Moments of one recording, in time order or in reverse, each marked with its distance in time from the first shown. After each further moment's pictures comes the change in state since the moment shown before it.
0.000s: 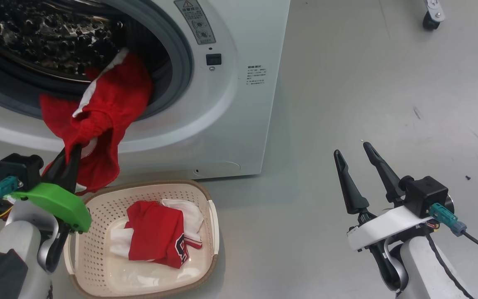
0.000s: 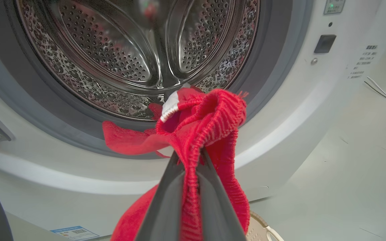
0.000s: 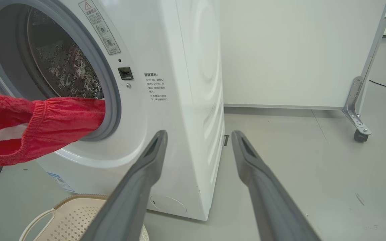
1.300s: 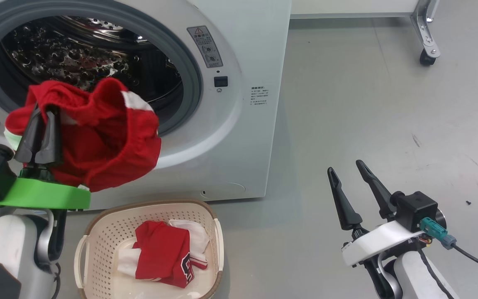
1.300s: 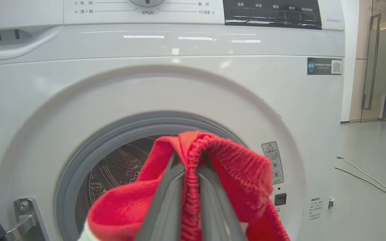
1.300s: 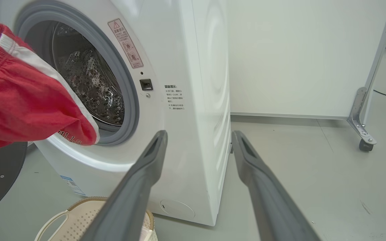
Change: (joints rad) left arm 0.121 -0.052 0.165 -0.455 0.093 0.120 -0.111; right arm 0.056 0.011 0.025 0.006 0.000 0.000 0.000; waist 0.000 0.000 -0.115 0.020
